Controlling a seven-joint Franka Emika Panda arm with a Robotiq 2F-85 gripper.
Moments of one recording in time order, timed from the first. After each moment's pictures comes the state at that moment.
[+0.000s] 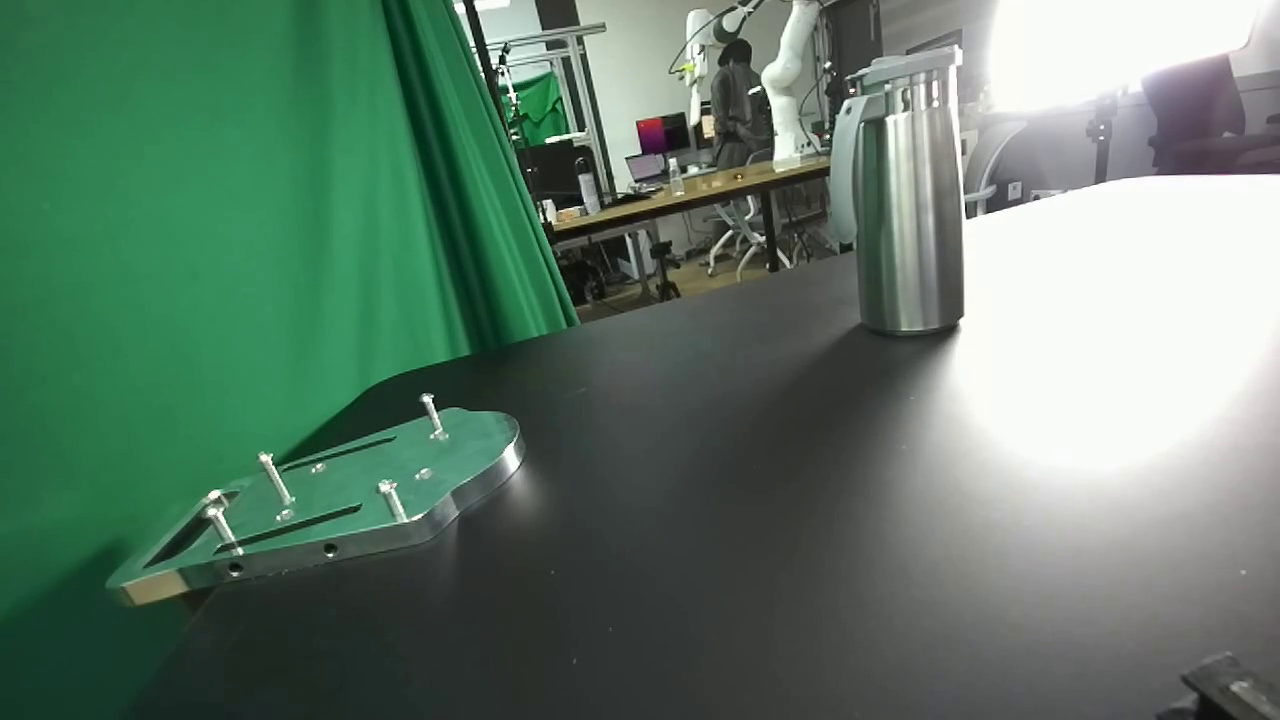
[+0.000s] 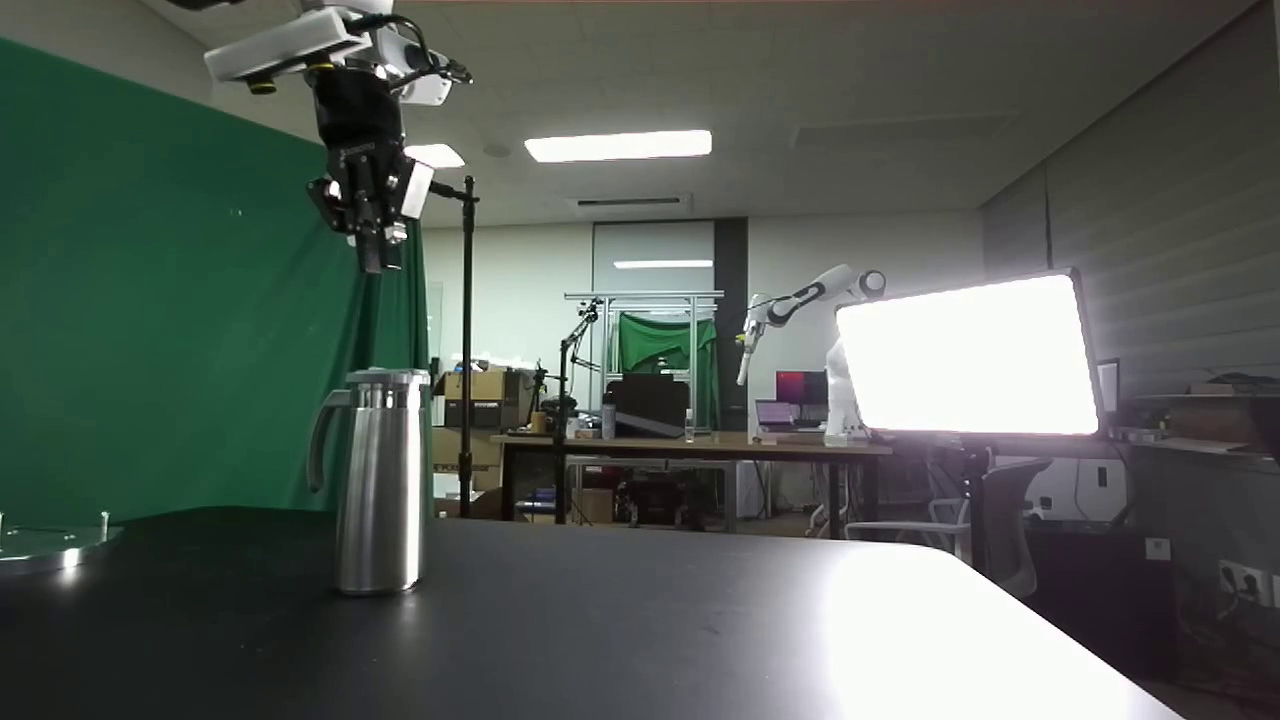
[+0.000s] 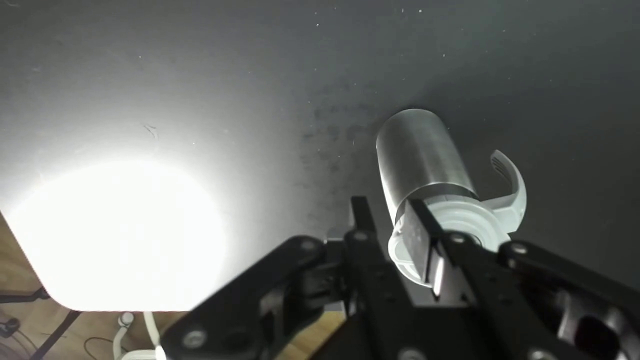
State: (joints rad) arm -0.04 -0.34 0.12 -2.36 -0.08 2.17 0.13
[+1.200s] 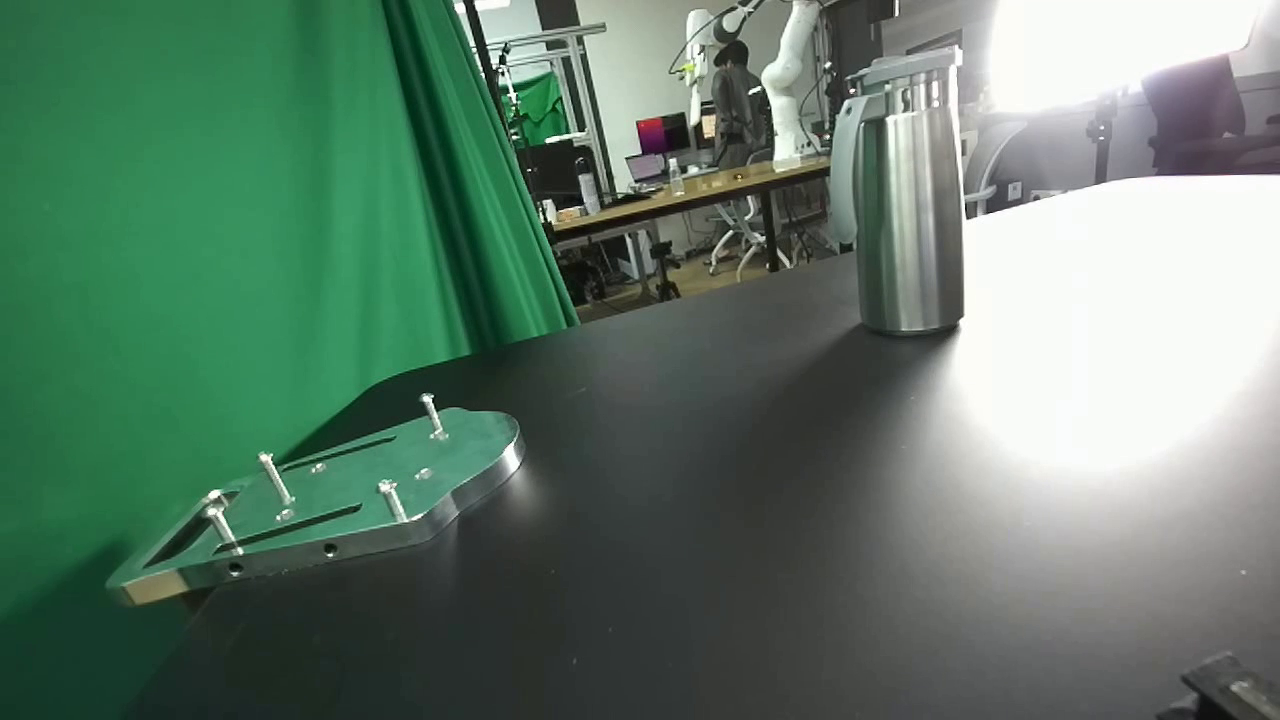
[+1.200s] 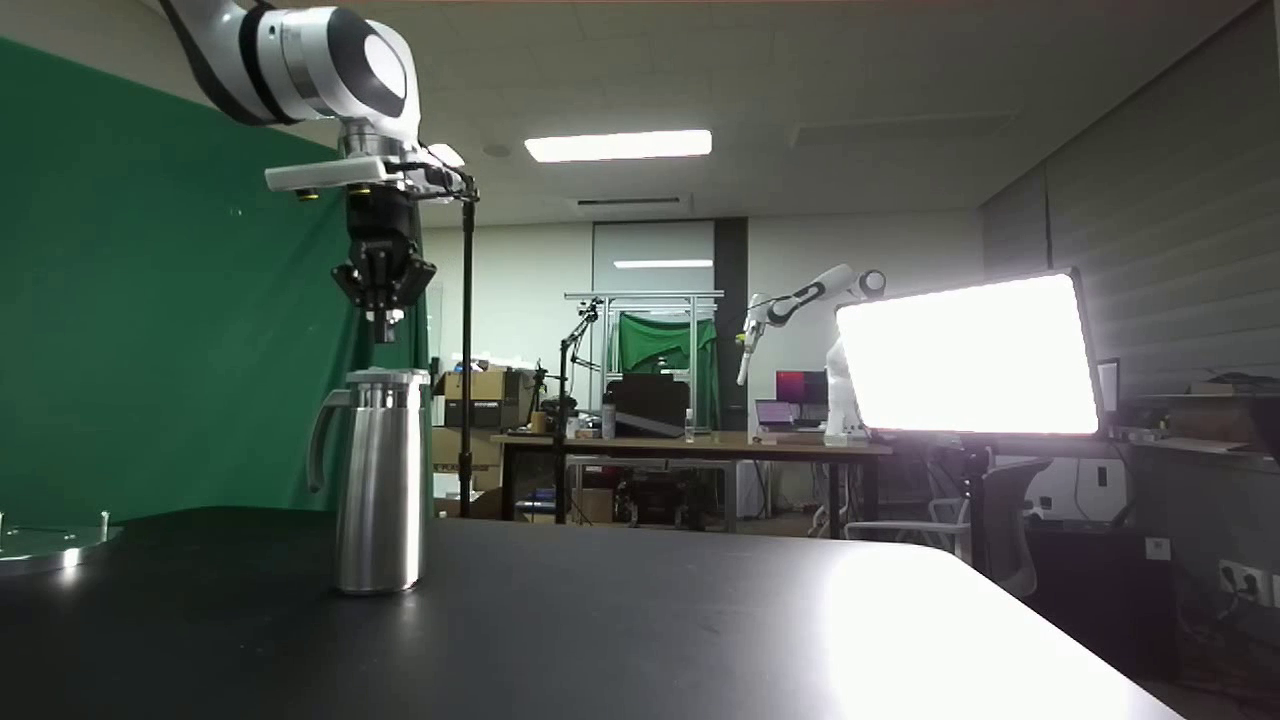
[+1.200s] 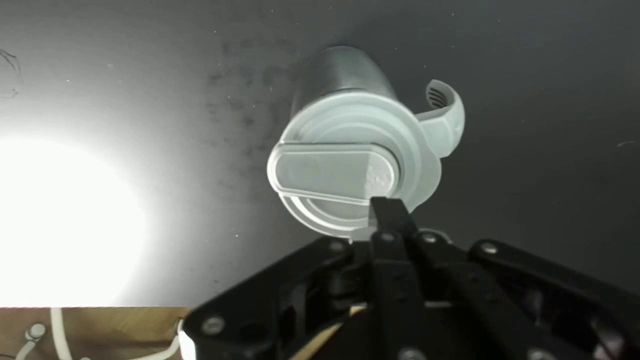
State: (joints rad) arm 0.06 0.06 0.11 -2.06 -0.04 2.23 0.14
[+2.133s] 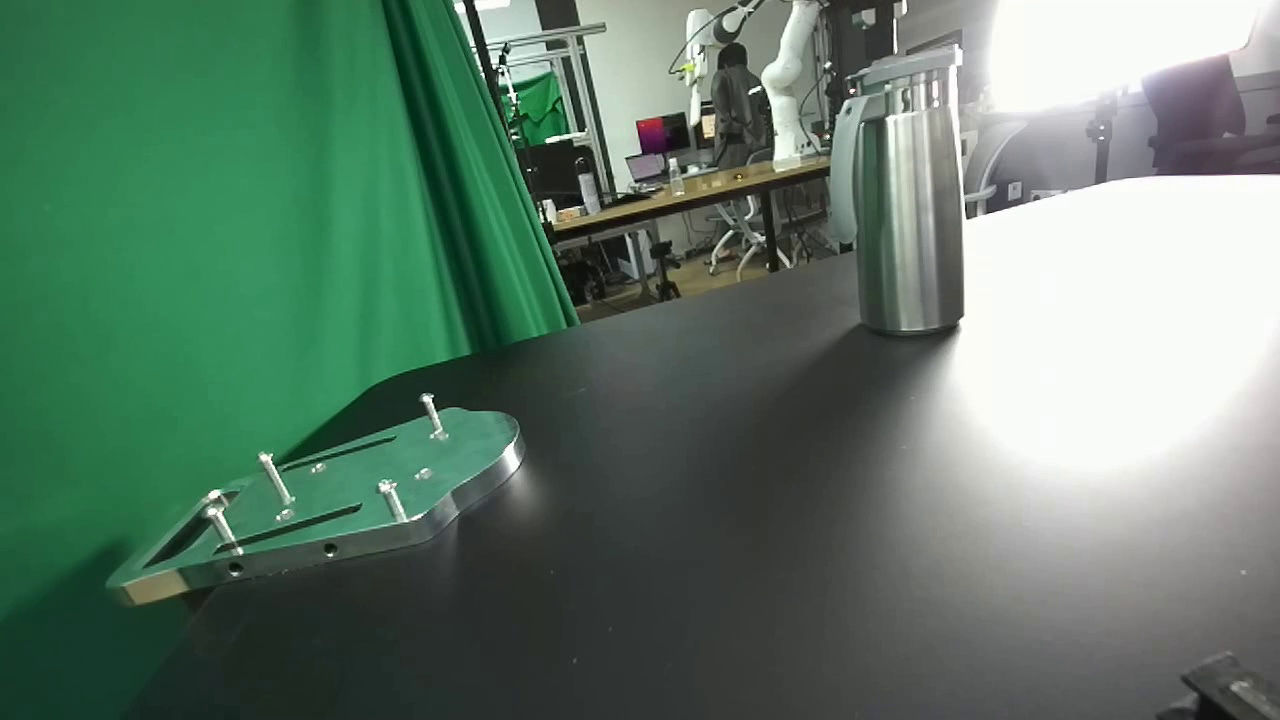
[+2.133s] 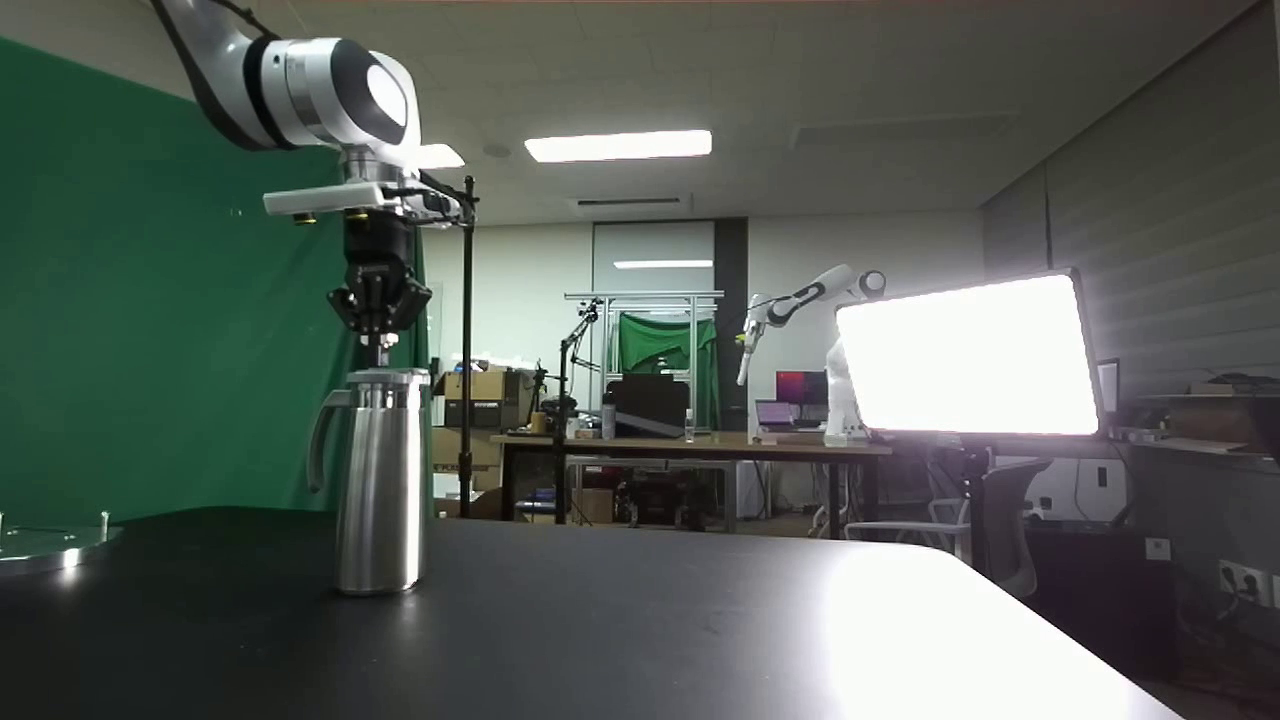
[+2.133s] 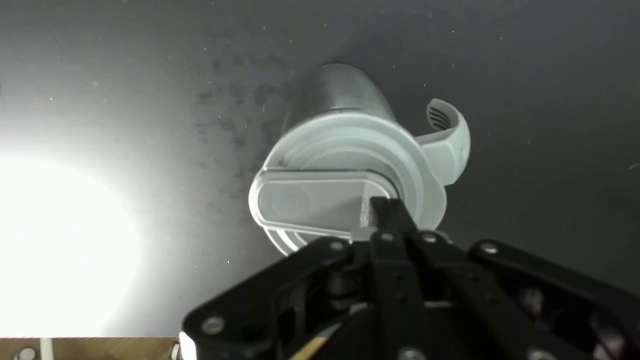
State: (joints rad) arm 0.09 0.11 0.10 -2.06 -0.04 2.23 0.15
